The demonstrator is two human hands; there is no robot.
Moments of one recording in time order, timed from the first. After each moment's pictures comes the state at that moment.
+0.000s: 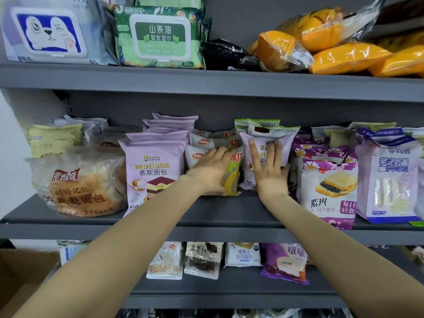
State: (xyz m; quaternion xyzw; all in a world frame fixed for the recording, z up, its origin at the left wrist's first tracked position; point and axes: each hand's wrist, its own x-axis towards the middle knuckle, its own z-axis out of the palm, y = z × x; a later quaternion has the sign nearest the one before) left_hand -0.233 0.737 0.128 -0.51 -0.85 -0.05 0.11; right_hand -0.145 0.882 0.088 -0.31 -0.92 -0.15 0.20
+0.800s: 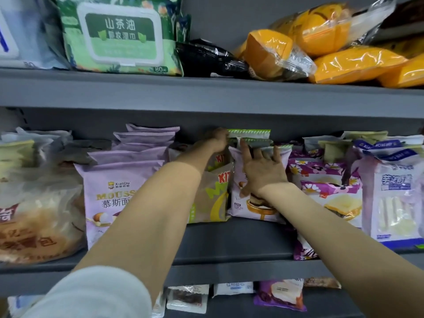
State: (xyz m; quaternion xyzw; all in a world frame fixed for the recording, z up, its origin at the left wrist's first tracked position) left_hand -0.346 0.884 0.167 -0.38 -0.90 -0.21 0.00; right_hand -0.165 0.897 0.157 -0.25 -0.96 -0.11 0.08
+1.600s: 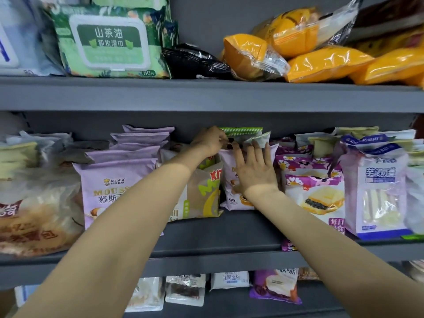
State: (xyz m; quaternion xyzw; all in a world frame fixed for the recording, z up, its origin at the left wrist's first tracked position) left_hand -0.295 0.846 0.185 -0.42 -0.86 -0.27 0.02; right_hand -0.155 0.898 0.137 -0.21 -0.95 -0.14 0.17
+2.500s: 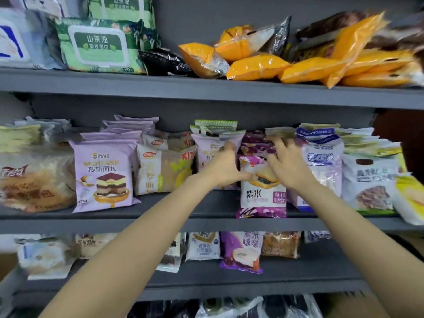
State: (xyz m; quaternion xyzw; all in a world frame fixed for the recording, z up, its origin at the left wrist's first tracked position) left_hand -0.118 0.842 0.153 -0.45 -0.84 -0.31 -0.03; right_hand -0.001 0.962 0.164 -0.23 -0.92 0.17 0.27
